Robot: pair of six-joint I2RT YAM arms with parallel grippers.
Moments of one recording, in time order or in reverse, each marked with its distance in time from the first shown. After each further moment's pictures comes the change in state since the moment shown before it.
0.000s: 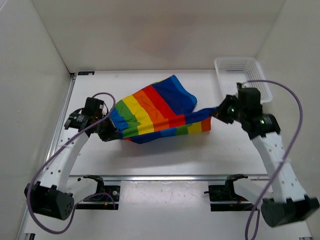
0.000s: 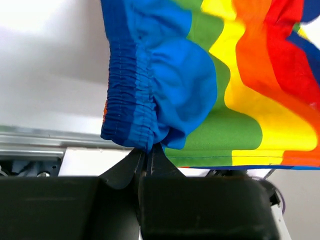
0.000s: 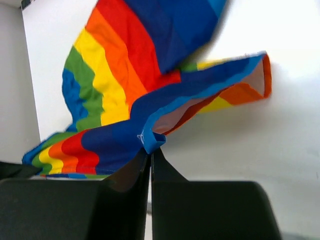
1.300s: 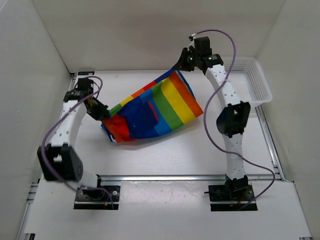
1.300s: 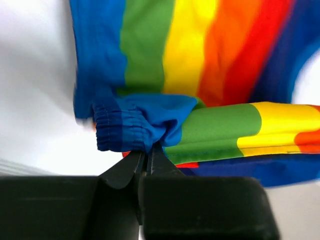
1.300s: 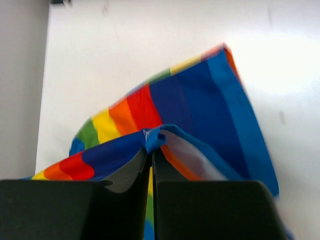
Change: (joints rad) left arm 0.179 0.211 0.135 0.075 -0.091 -0.131; right arm 0.087 1.062 1.049 0.024 -0.167 -0.173
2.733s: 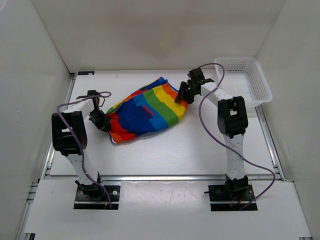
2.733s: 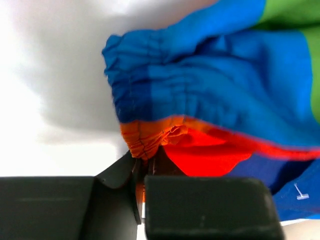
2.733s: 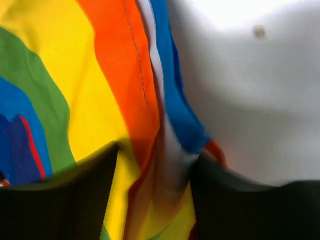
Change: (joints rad) left arm 0.097 0.502 -0.050 0.167 0.024 0.261; right arm -0.002 0.108 -0.479 0.234 0.010 0.058
